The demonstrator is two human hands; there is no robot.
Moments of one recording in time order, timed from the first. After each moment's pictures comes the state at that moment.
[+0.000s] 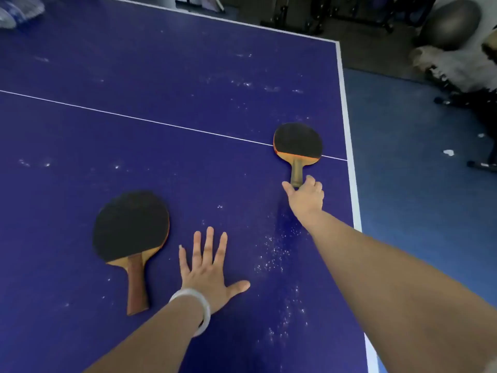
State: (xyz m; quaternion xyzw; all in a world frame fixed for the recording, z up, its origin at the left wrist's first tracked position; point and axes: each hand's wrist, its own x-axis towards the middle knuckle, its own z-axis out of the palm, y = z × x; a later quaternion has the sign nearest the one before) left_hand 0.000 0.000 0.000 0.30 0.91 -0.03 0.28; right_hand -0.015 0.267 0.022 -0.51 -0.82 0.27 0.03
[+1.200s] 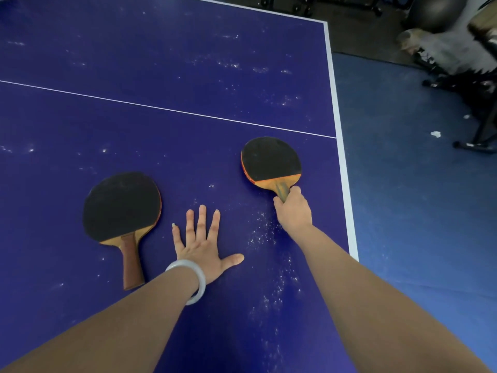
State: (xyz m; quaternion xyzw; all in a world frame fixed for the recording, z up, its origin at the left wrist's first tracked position) left_hand 0.002 0.003 -0.012 0.30 0.91 -0.03 0.26; right_hand 0.057 0.209 0.021 -0.48 -0.82 0.32 0.00
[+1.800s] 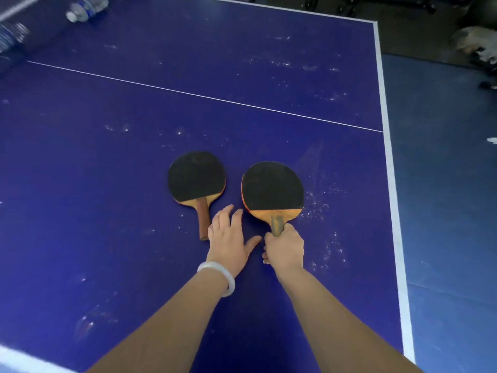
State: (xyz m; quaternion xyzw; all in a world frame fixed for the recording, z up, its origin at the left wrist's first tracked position) left_hand 0.036 -0.092 0.016 0.24 0.94 0.20 0.13; right_hand 0.099 0.014 0.031 -0.51 -0.72 0.47 0.00
